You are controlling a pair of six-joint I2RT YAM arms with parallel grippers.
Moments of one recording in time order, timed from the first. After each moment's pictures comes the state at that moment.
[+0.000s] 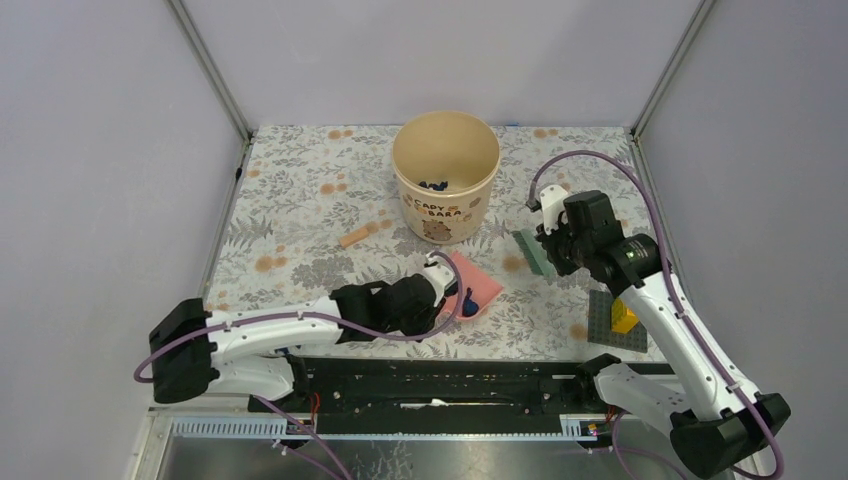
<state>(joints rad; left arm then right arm) -1.18 1.26 0.78 -0.41 -0.18 -0.39 0.43 0.99 1.08 -0.95 0.04 -0.22</state>
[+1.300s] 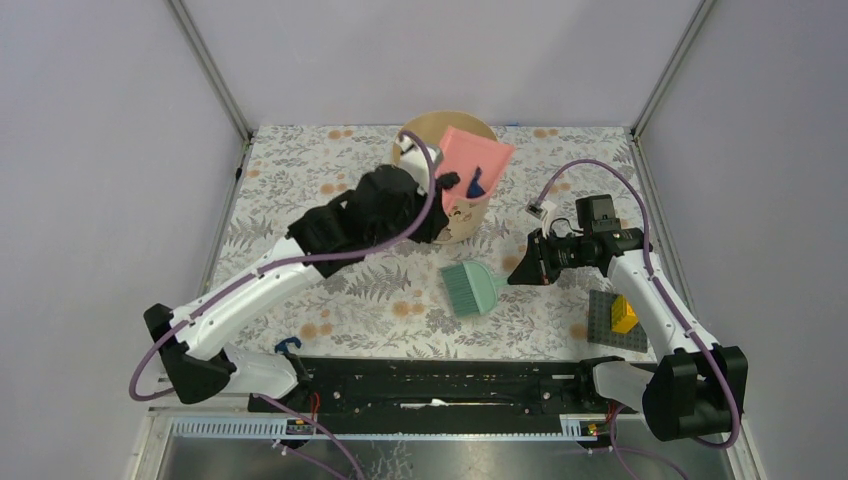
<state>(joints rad) -0.99 1.31 1.47 -0.66 -0.20 -0.34 0.13 1.17 0.87 -0.79 -0.94 -0.23</state>
